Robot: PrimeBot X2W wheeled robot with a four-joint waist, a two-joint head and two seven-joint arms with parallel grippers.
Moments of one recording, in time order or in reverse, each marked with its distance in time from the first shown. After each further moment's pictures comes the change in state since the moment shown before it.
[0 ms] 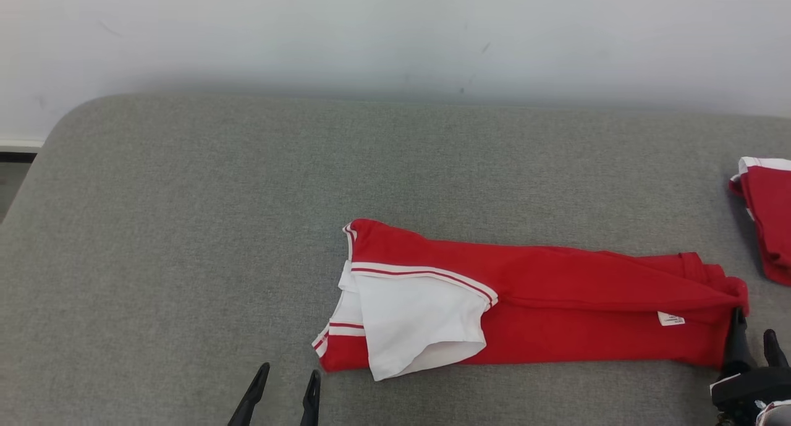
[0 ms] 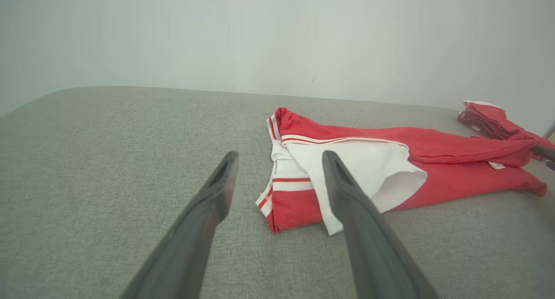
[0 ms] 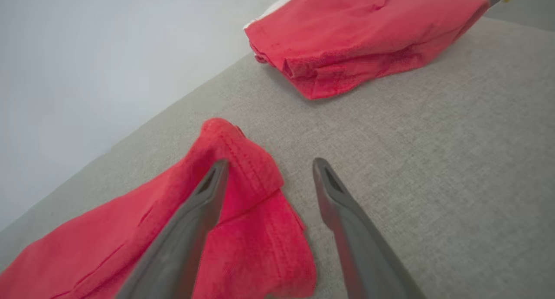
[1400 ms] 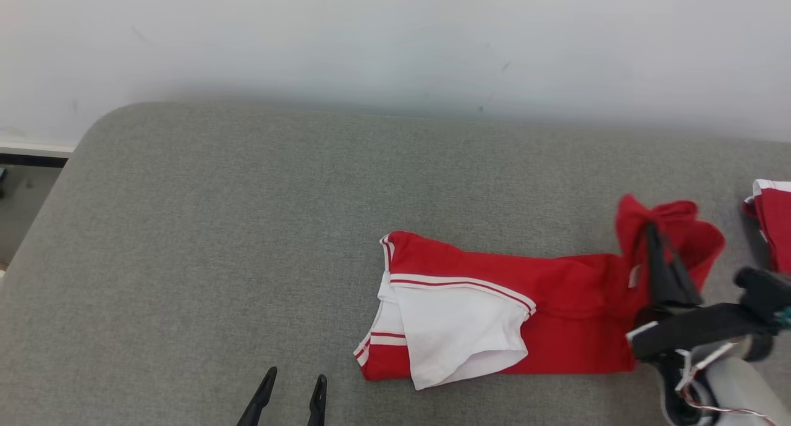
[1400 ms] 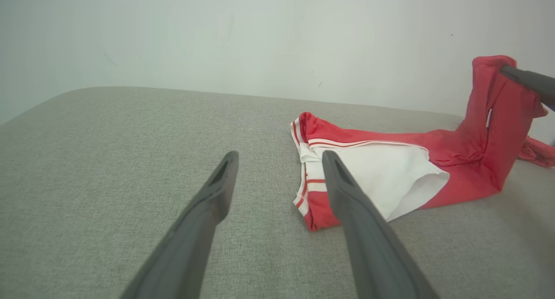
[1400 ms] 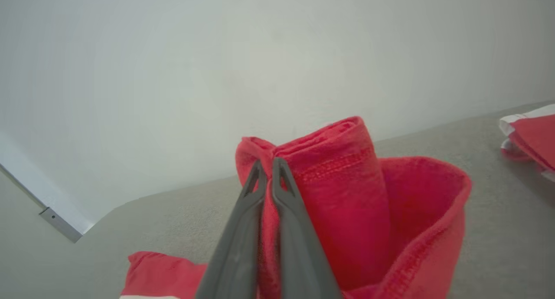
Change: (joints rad) left arm 0.003 -0.069 0.059 0.051 0.057 -0.078 0.000; right arm -0.062 -0.025 0.301 -0.327 -0.036 0.000 0.007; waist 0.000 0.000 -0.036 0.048
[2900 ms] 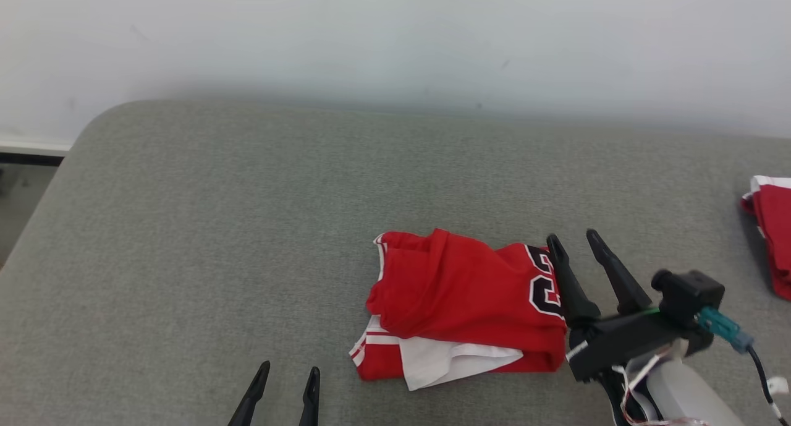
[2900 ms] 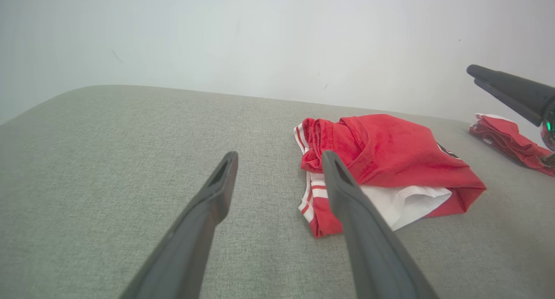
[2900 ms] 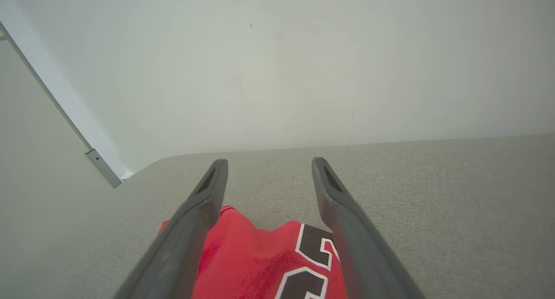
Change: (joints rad) left arm -0.011 -0.019 0.026 0.011 -0.002 -0.007 0.000; right arm -0.063 0.052 0.190 0.016 -0.108 0.000 -0.007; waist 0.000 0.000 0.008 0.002
